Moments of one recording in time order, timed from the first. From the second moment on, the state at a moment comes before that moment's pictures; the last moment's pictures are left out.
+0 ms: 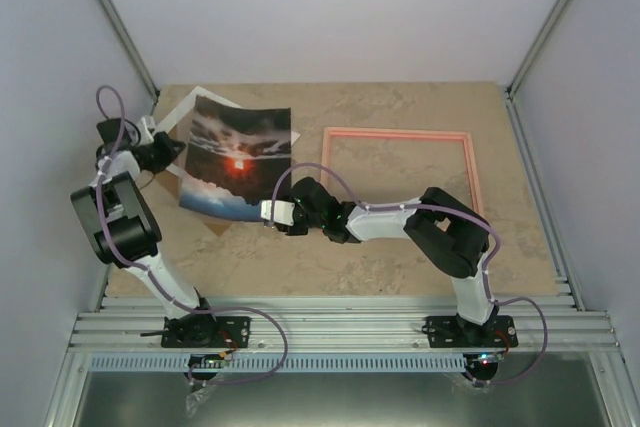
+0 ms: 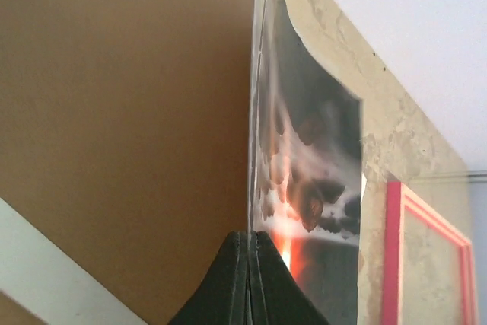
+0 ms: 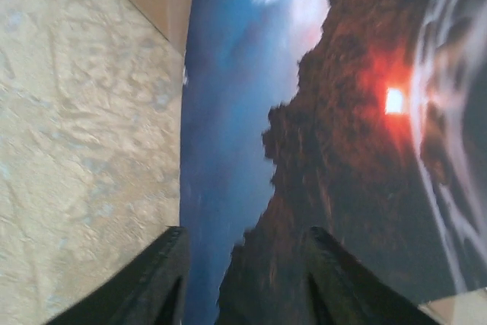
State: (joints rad) left arm 0.48 1.86 1.20 -0.24 0.78 -0.32; right arm 1.02 2.00 1.14 0.30 -0.08 -0.70
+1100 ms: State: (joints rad) left arm 0.46 1.61 1.95 -0.75 0.39 0.38; right arm 0.74 2.01 1.66 -0.13 -0.57 -0.44
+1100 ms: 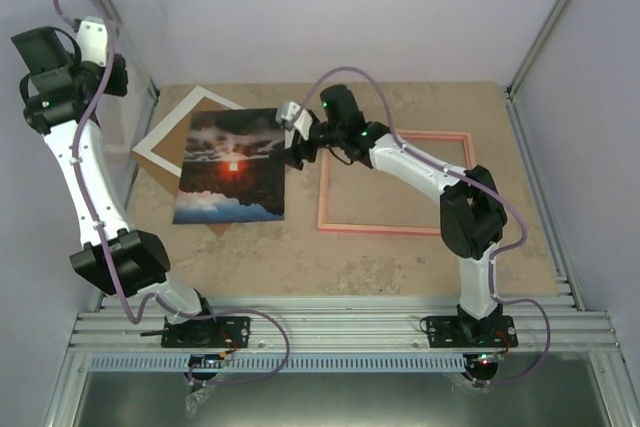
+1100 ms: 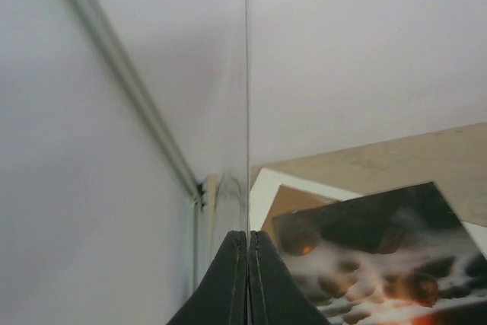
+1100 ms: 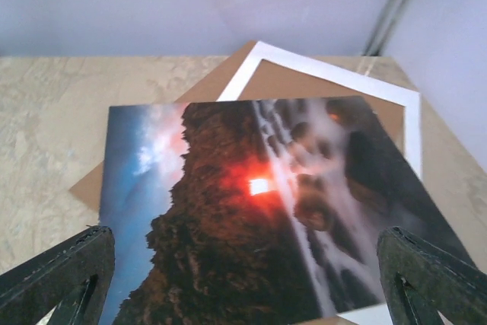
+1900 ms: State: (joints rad) left arm -0.11 1.54 1.98 -1.24 0.90 0.78; right arm 0.31 1.68 1.84 -0.60 -0.79 -0.62
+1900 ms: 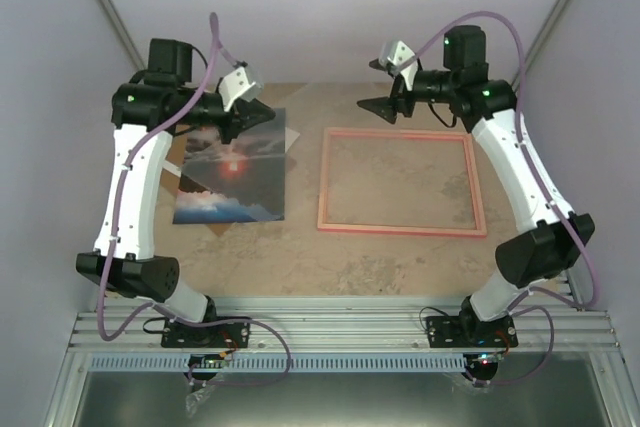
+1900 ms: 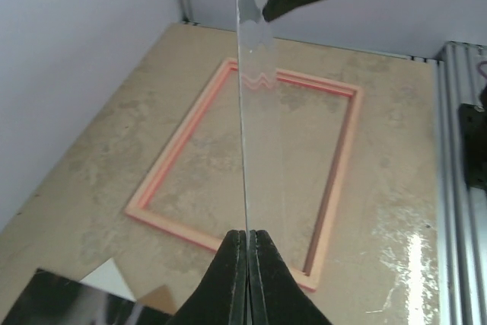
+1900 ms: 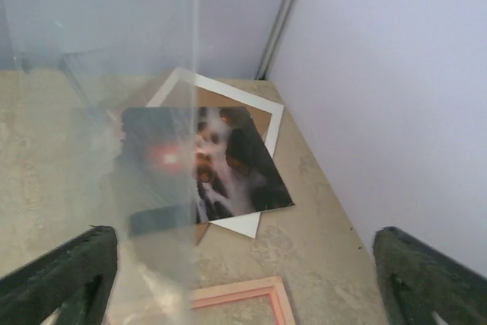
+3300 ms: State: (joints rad) left arm -0.17 1.53 1.44 -0.38 0.67 0.05; right arm -0.01 1.65 1.43 -0.94 -1.00 -0.41
